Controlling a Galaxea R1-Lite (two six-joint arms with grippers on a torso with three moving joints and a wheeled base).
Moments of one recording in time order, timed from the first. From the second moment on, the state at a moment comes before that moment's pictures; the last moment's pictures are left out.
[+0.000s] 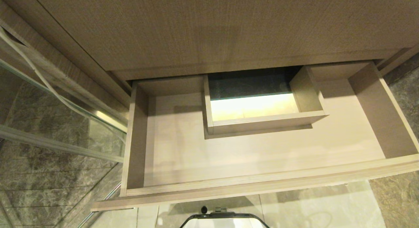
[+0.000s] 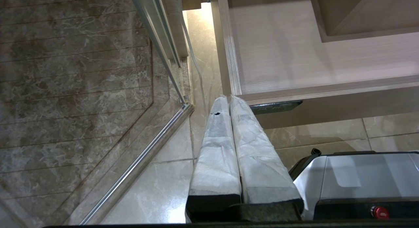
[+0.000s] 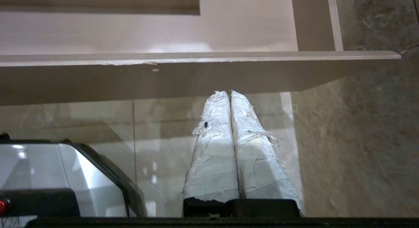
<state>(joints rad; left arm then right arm) 0.00 0.00 0.00 0.00 0.00 0.00 0.02 0.11 -0.15 0.09 -0.14 -0.16</state>
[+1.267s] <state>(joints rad) 0.00 0.00 0.00 0.00 0.00 0.00 0.14 0.00 0.00 -0.08 0.03 -0.20</state>
